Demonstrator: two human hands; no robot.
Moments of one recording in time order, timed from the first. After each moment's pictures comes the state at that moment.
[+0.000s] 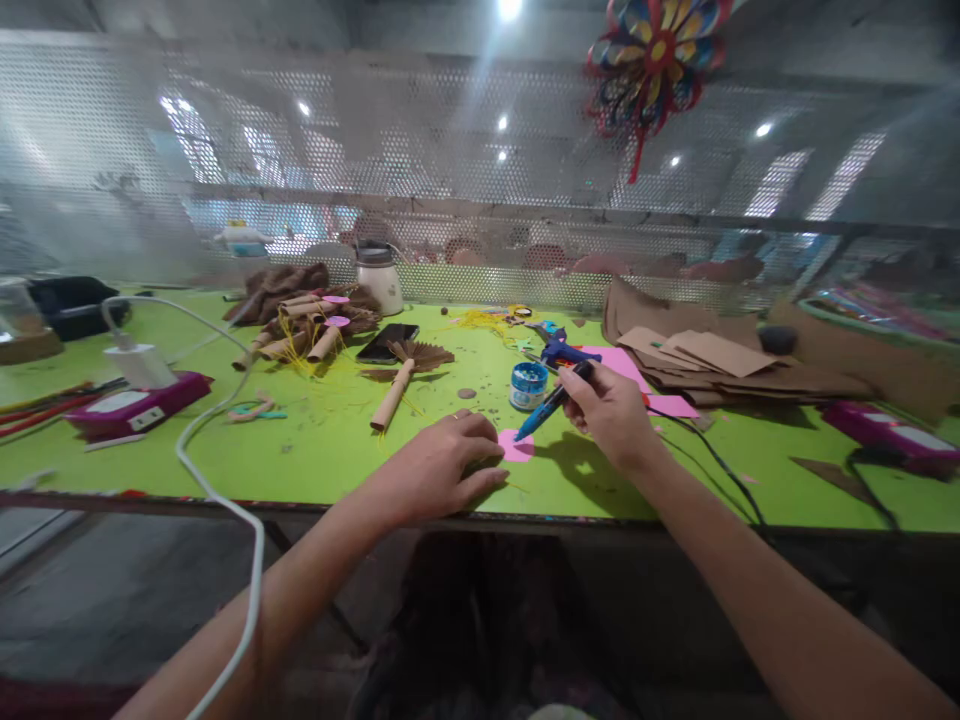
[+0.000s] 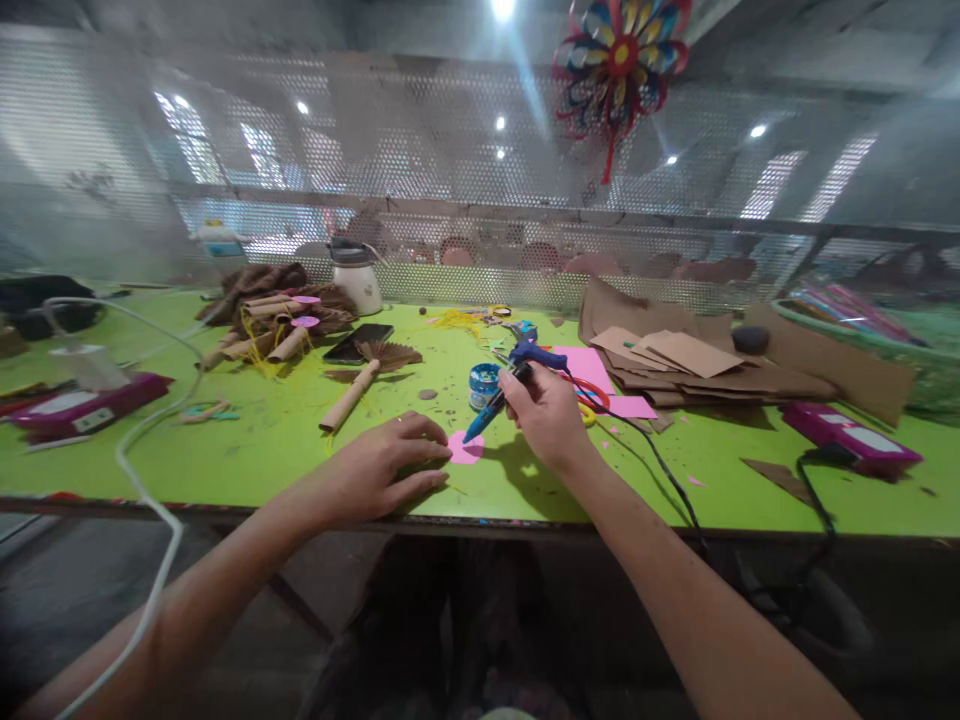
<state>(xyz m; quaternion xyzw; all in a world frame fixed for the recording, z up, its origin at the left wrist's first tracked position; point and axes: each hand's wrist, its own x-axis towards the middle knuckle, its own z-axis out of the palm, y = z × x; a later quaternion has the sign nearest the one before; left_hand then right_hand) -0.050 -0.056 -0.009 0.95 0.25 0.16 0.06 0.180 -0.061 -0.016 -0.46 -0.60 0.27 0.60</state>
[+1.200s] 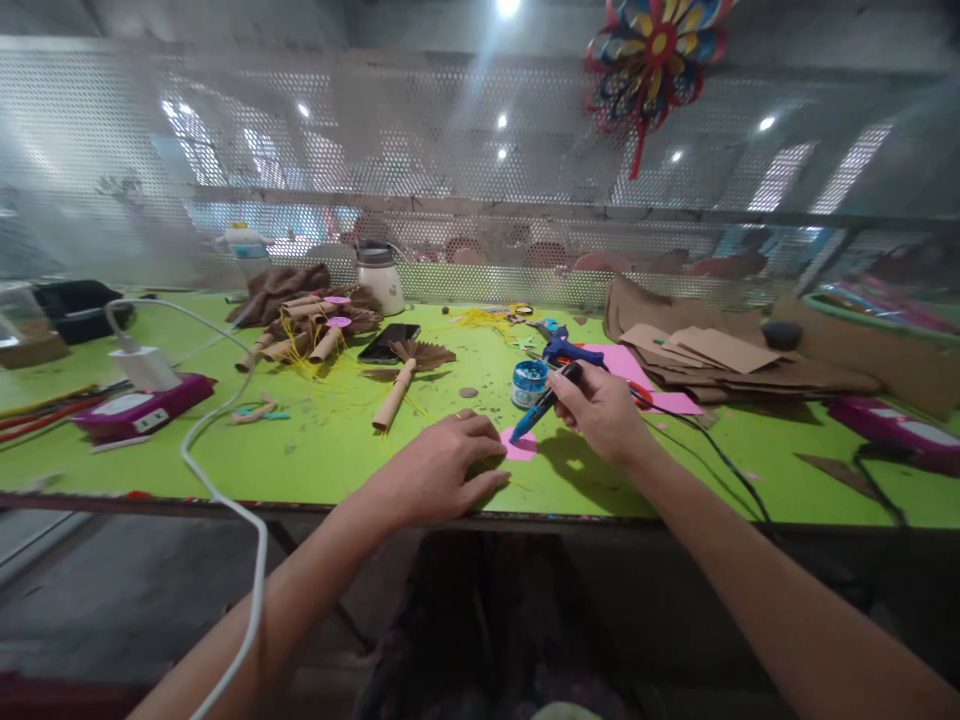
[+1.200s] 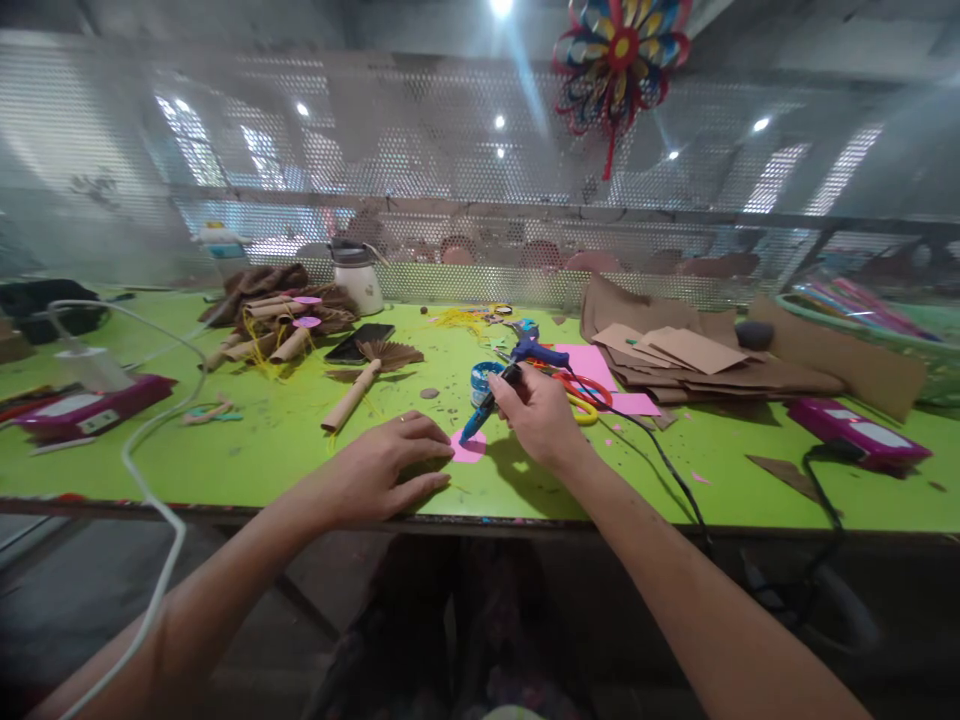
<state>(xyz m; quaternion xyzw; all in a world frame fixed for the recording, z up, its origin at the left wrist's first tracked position) -0.049 -0.059 -0.007 0.95 0.25 0.15 0.06 0.175 -0.059 -0.017 -0.48 -0.63 0.25 0.55</state>
